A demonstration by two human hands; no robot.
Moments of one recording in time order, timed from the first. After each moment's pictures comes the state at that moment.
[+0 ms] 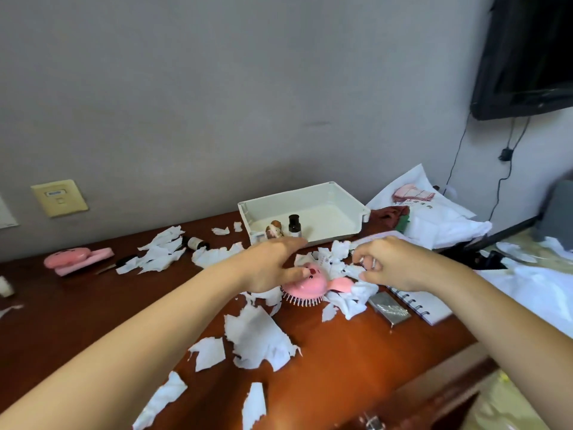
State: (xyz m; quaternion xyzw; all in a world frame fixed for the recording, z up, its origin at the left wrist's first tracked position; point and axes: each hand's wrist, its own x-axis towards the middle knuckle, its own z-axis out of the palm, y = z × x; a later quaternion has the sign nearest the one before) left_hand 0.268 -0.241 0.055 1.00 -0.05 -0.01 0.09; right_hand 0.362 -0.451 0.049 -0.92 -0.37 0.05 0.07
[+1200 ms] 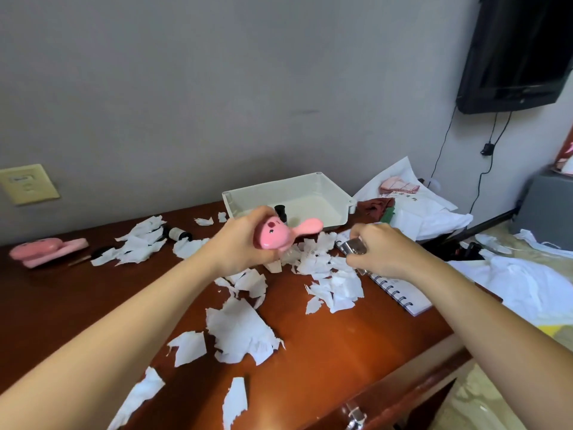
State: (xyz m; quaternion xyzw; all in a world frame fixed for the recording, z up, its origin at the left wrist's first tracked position) left_hand 0.276 -0.218 0.047 0.96 -0.04 0.17 0.23; right_hand 0.367 -0.450 0.043 -0.94 -0.31 -0.01 0.17
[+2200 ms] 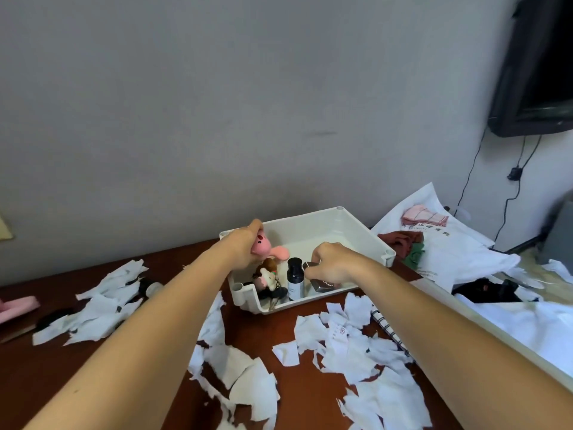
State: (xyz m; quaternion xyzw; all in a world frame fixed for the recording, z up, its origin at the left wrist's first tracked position) left_hand 0.454 -0.105 0.026 0.99 0.11 0.05 0.11; right_hand 0.503 -0.300 0.029 -0.93 -0.28 0.14 0.19
